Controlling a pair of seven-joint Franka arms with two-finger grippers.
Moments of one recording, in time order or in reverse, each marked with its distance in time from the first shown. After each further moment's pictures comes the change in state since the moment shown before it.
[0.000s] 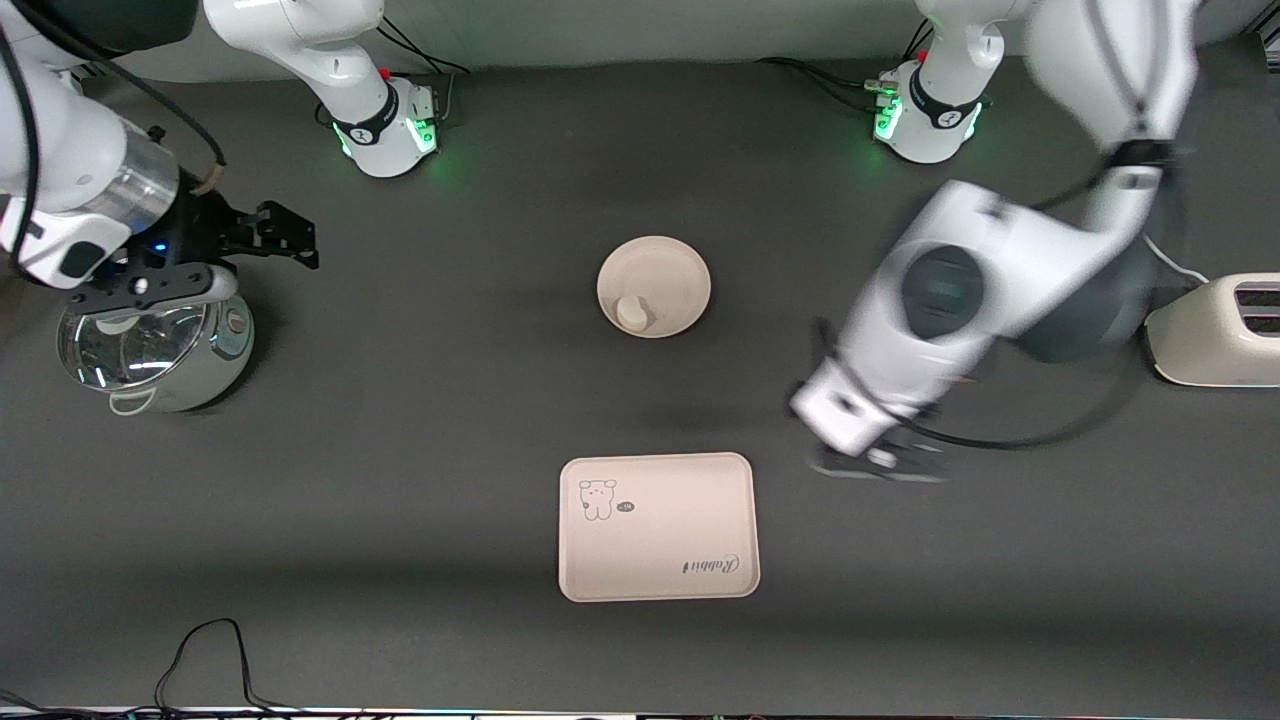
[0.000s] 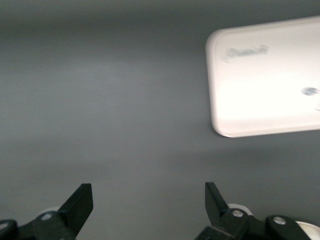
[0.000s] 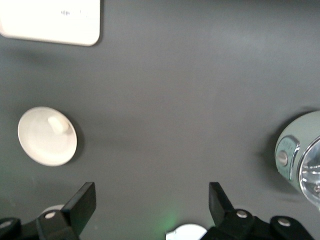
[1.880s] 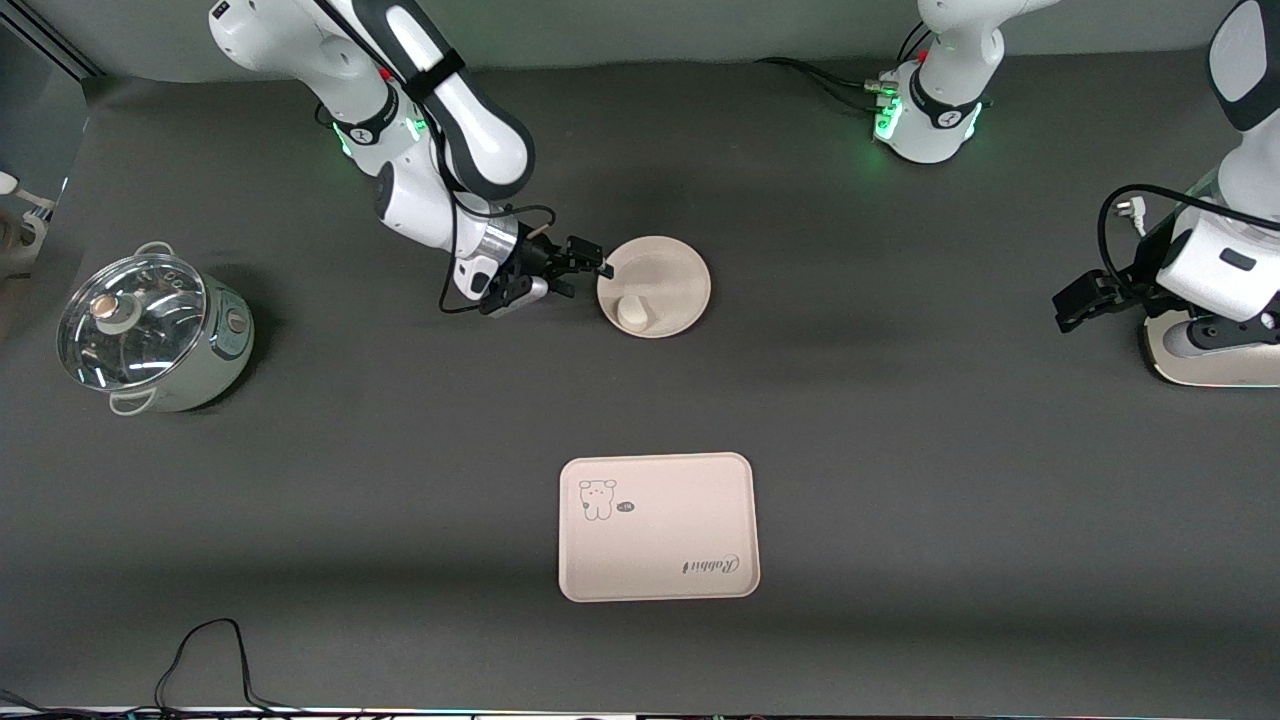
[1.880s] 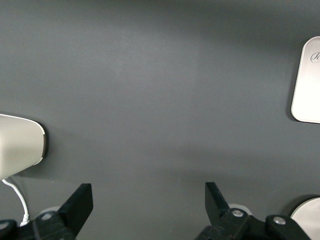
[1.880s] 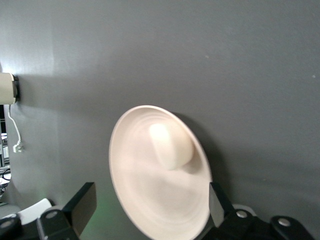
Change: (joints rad) left arm 0.248 -0.556 0.183 -0.428 -0.308 -0.003 0.210; right arm 0.563 0.173 -0.037 -0.869 1.494 1.265 -0.794
